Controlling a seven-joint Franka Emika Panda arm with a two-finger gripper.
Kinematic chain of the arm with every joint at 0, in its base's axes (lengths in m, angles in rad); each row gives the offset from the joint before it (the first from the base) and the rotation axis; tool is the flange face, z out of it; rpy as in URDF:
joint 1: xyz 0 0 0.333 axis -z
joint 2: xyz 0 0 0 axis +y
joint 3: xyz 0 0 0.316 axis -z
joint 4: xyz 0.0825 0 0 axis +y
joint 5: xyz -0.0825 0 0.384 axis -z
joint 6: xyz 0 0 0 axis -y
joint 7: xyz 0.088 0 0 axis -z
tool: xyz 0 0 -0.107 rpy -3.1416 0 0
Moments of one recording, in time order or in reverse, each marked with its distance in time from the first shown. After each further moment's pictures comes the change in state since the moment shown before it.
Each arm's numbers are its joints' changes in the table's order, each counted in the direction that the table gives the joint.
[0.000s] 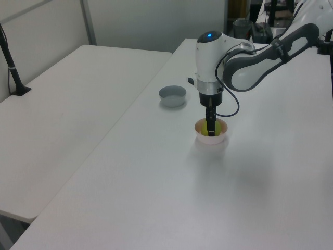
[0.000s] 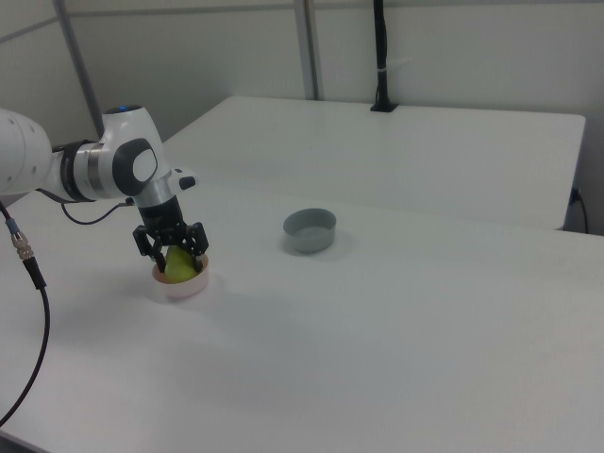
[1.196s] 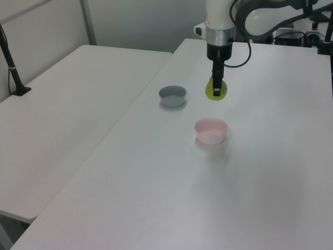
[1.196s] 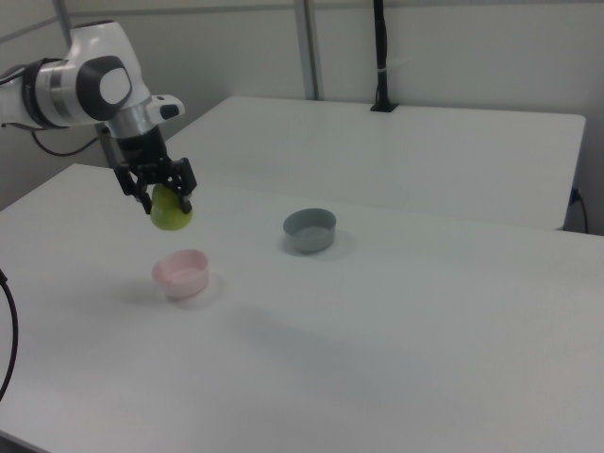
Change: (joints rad) arm 0.016 -0.198 0.013 -0.100 -0.011 -0.247 0.000
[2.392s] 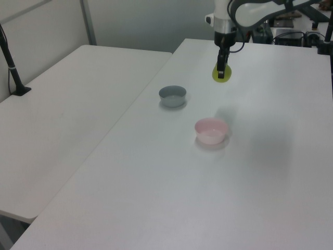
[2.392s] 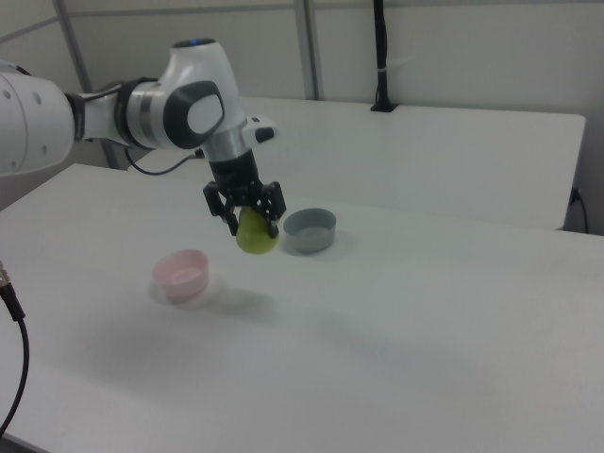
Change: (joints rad) arm 0.261 0.061 0.012 0.006 0.000 0.094 -0.155
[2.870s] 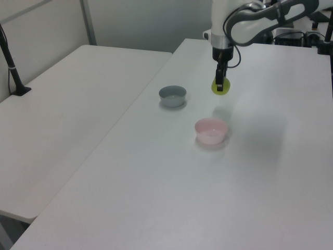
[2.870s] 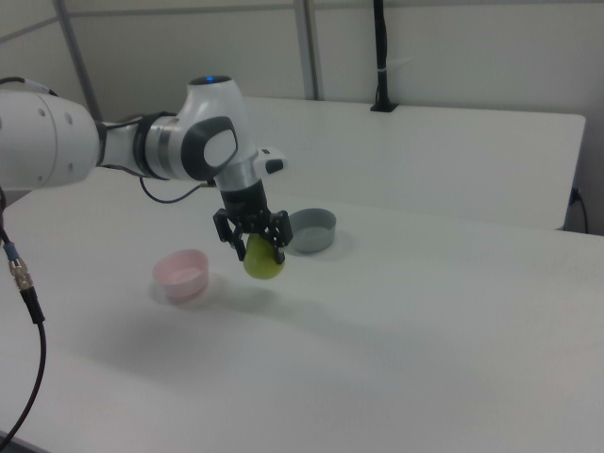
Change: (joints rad) arm 0.004 0.073 0.000 0.040 0.000 0.084 0.000
